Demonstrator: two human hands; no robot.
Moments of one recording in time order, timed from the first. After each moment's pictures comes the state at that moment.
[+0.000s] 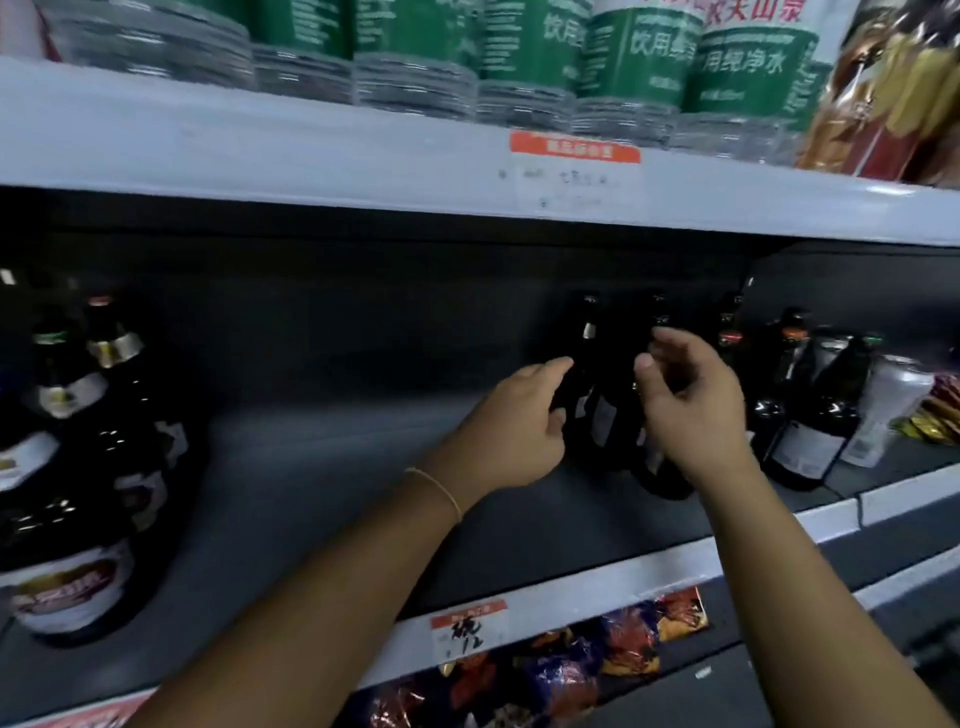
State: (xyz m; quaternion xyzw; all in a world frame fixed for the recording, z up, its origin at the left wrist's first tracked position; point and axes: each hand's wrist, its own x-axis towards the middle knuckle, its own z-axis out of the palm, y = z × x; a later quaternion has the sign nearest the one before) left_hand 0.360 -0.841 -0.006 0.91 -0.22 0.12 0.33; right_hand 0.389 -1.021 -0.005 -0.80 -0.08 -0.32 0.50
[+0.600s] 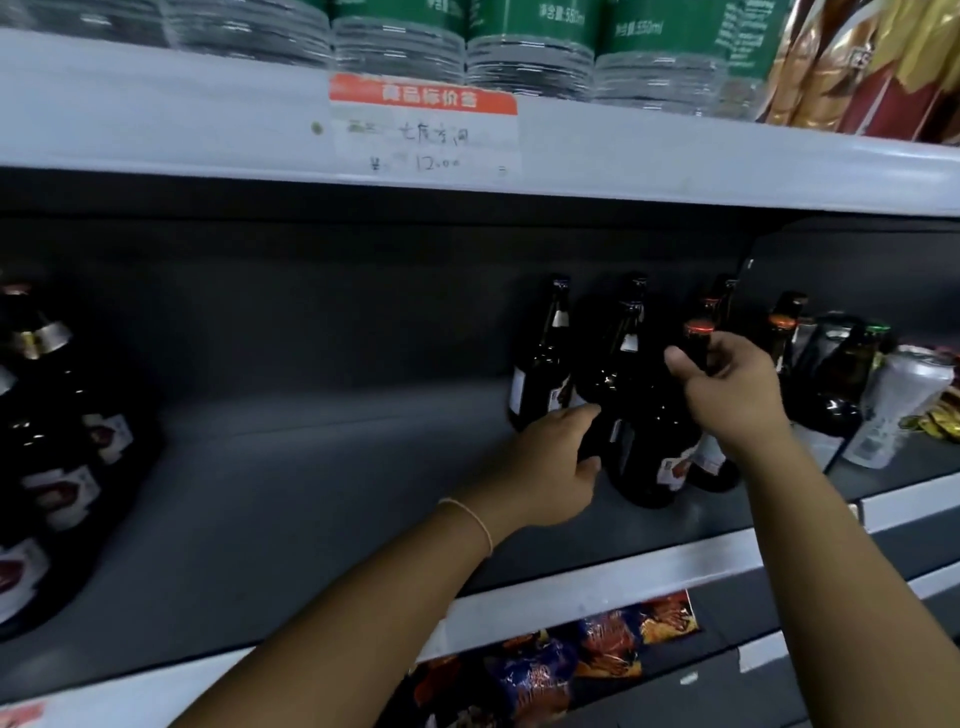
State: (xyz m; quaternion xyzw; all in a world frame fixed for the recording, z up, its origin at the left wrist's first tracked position) left_hand 0.388 -0.921 -0.048 0.91 -0.20 0.04 0.35; right_hand 0.461 -1.119 -0.018 -0.82 -0.01 -0.22 0.53
